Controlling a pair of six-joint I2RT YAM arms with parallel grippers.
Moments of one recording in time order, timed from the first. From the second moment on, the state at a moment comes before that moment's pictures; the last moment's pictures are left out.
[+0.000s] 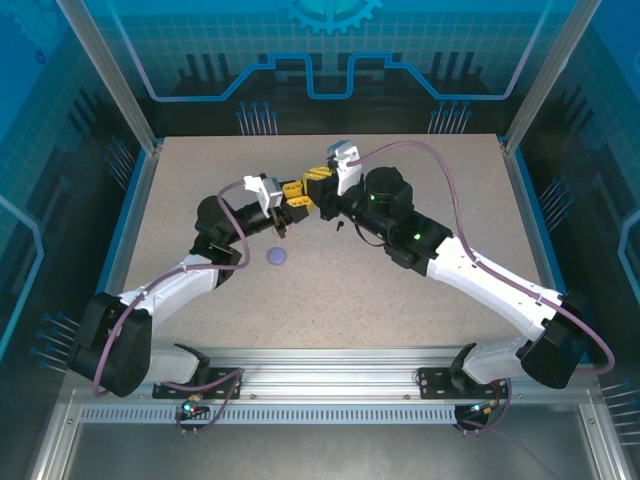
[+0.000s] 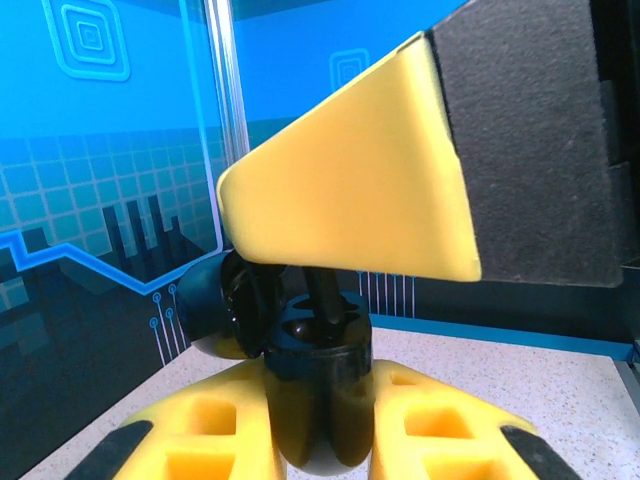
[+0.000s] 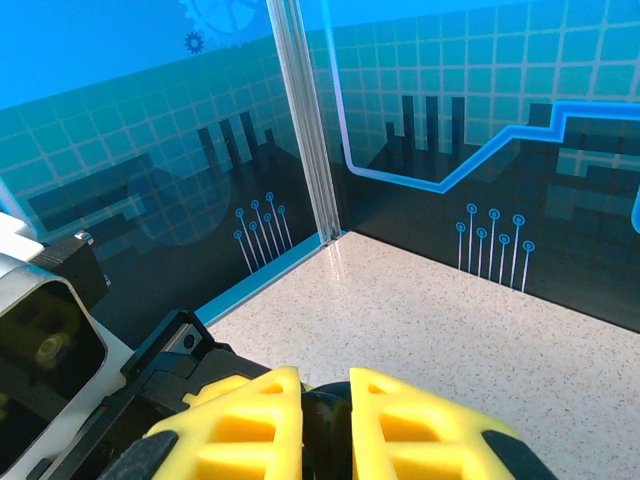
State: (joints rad) left arm -0.36 1.33 0.72 0.88 0.73 -0.09; right arm 0.81 1.36 1.24 0.02 0.03 0.17
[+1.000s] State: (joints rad) left arm -0.37 1.32 0.72 0.86 0.72 -0.09; right arm 0.81 1.37 1.25 -0.05 -0.01 0.15
